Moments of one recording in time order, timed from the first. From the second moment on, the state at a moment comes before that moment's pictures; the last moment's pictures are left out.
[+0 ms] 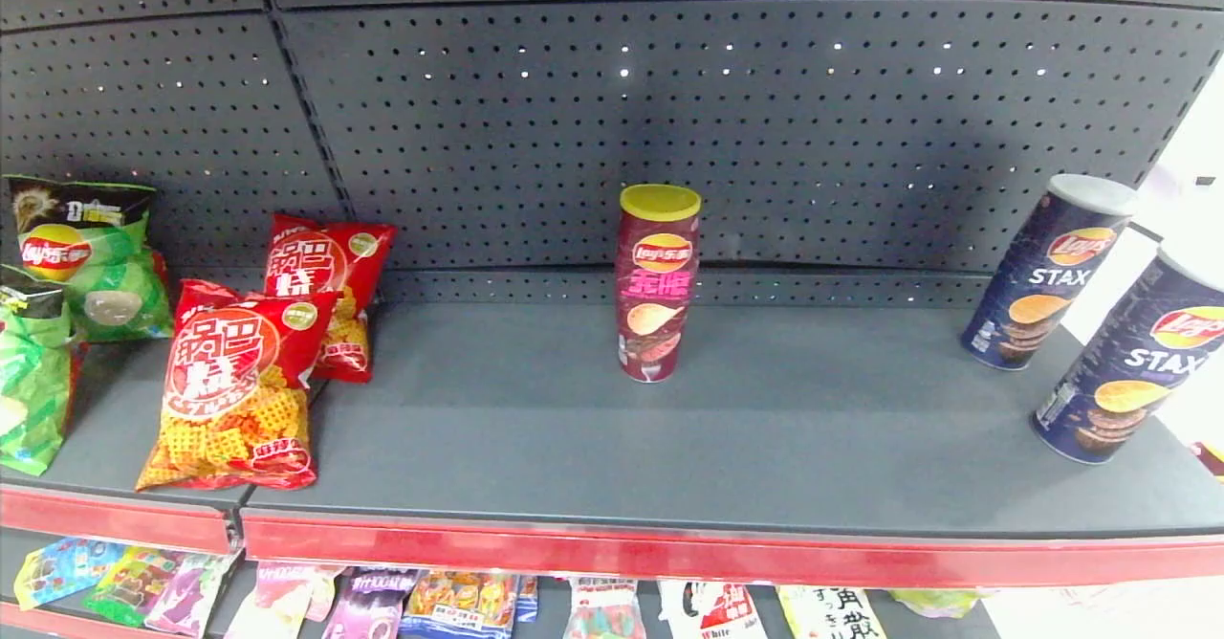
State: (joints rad) left arm 0.00 0.01 0.00 0.01 0.00 -0.01; right arm 0.00 0.00 0.00 0.00 0.02 0.00
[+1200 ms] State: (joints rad) left arm 0.00 0.01 0.00 0.01 0.00 -0.01; right arm 0.00 0.00 0.00 0.00 0.02 0.00
